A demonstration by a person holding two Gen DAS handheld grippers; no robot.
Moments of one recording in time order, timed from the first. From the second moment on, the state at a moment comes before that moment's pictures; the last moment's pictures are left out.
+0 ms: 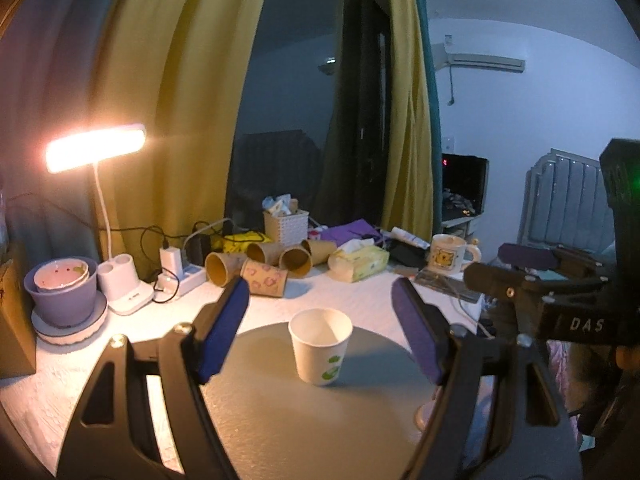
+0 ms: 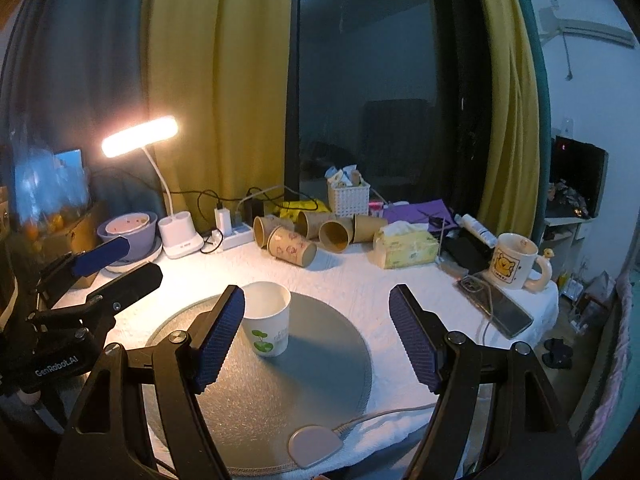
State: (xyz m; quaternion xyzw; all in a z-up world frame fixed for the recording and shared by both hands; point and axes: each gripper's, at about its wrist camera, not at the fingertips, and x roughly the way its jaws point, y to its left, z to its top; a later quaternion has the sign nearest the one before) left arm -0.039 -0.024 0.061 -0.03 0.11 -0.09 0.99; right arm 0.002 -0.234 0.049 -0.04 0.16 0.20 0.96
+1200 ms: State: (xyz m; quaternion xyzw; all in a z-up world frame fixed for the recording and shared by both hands) left arm -0.054 -0.028 0.086 -0.05 0.11 -0.06 0.99; right arm -0.018 -0.254 0.063 -0.02 0.14 0.19 0.97
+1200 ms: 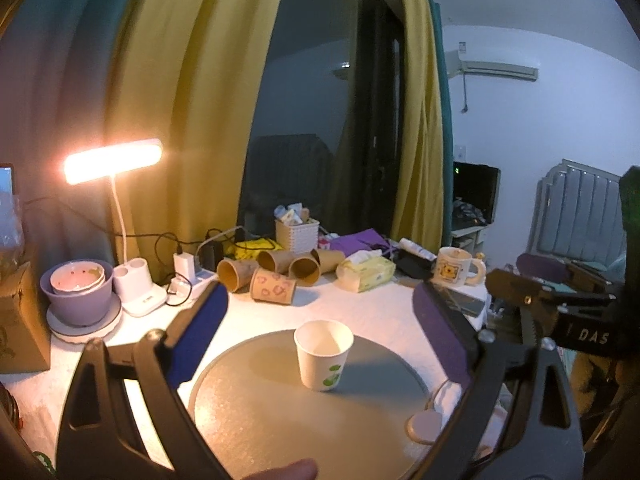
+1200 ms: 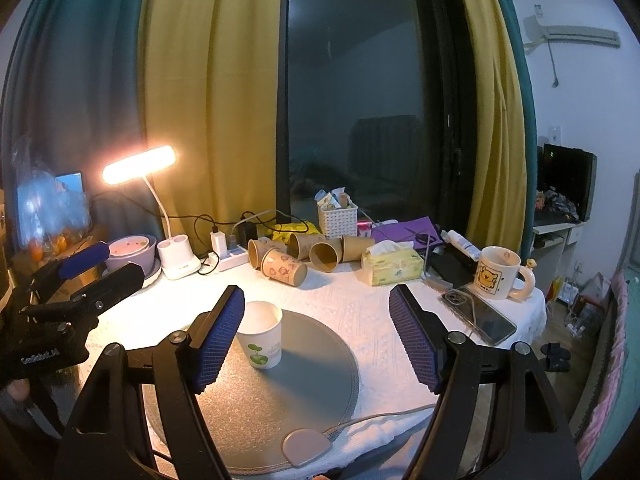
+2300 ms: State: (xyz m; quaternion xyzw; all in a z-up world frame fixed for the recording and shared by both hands) left arm -0.050 -0.025 0.084 -0.04 0.11 -0.05 0.99; right arm -0.017 -0.253 0.060 -0.02 0.14 0.20 0.97
